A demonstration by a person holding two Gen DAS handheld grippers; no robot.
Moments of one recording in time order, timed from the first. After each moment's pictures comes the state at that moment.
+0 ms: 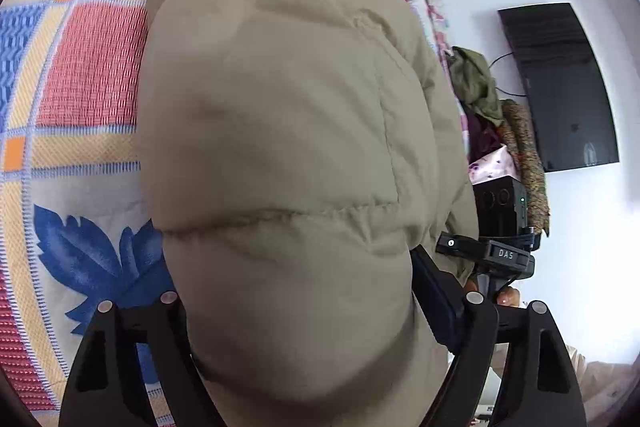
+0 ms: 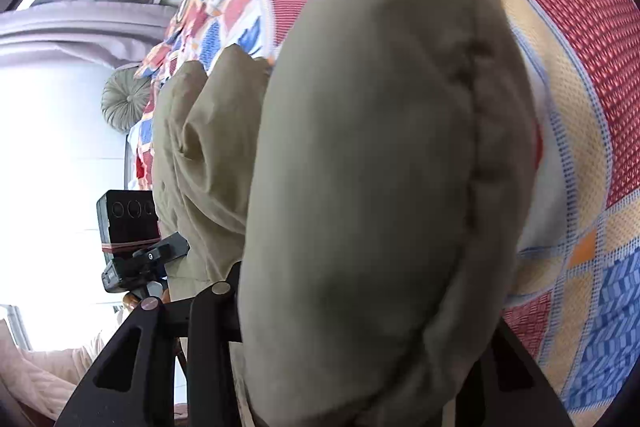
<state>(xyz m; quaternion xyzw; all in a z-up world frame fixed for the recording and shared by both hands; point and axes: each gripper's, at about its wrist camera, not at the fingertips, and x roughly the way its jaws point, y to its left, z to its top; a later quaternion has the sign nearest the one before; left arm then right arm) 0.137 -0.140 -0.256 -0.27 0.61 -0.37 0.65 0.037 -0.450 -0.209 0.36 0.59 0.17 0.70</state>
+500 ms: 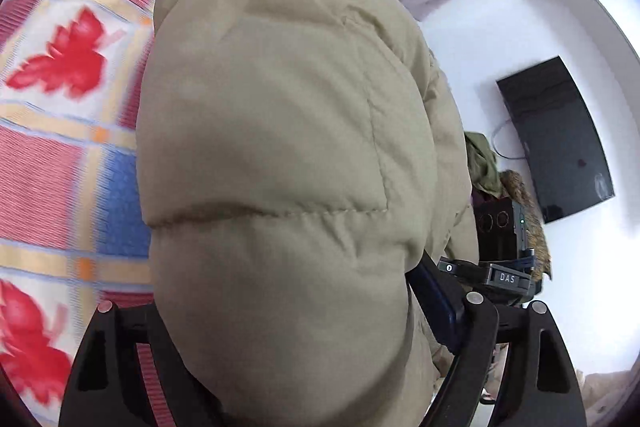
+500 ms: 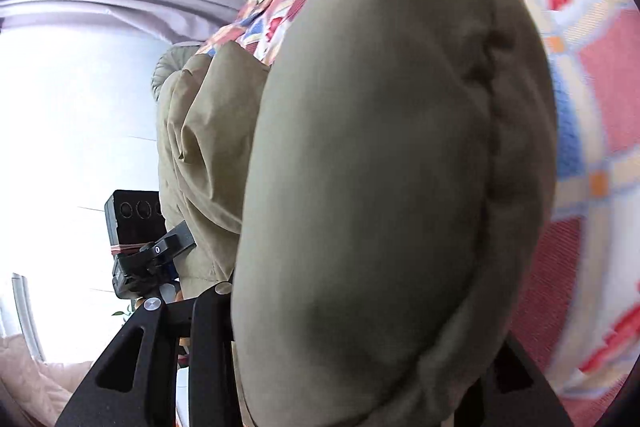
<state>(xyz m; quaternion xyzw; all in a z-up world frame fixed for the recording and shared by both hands) 0.189 0.025 -0.180 -0.27 0.53 -0.30 0.75 0.129 -0.292 -0.169 0.35 0.54 0.26 0.72</state>
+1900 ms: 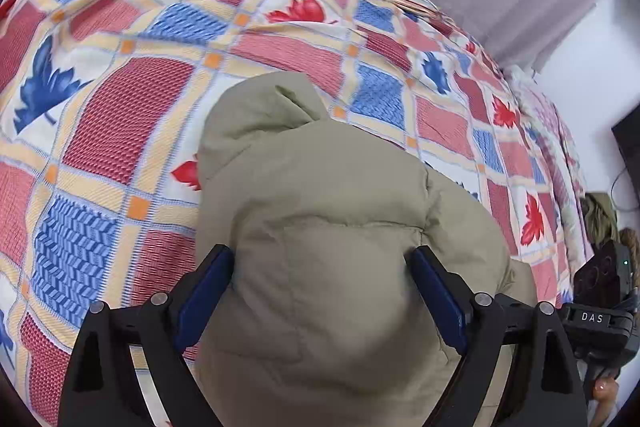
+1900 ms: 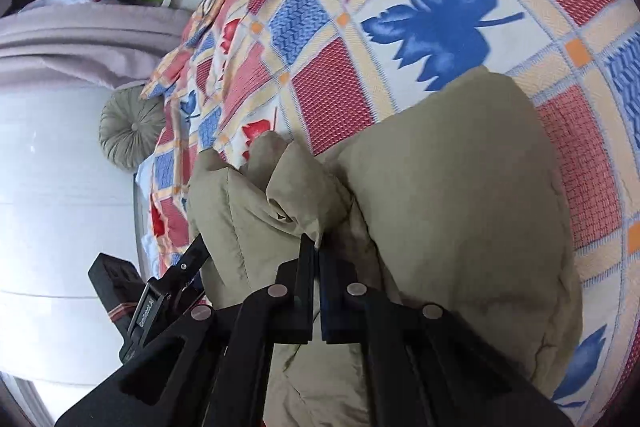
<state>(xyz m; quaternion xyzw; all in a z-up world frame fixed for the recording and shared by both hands) 0.262 0.139 -0.202 -0.17 0.50 -0.10 0.84 0.199 -0.165 -0.199 0.41 0.55 0.12 0.72</state>
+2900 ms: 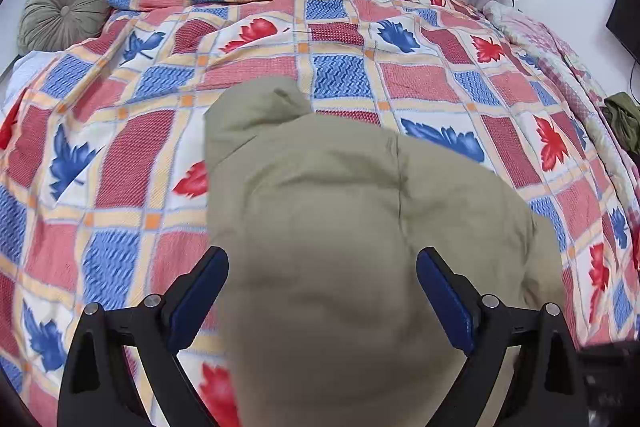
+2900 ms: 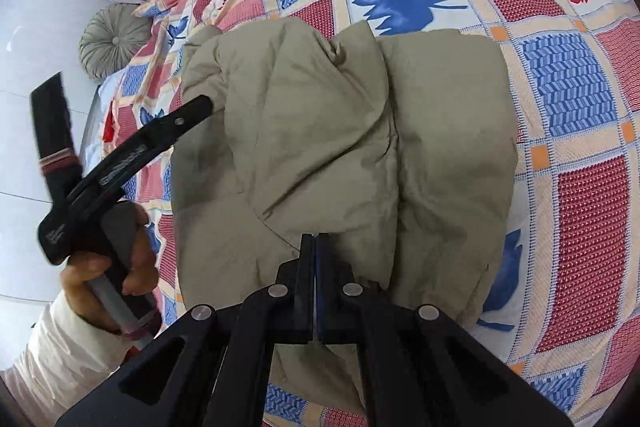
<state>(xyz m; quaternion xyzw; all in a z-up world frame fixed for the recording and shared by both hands) 0.196 0.085 -0.163 -0.01 0.49 -0.09 0.87 0.096 -0.151 -0.174 0.23 0.60 0.12 0.76</state>
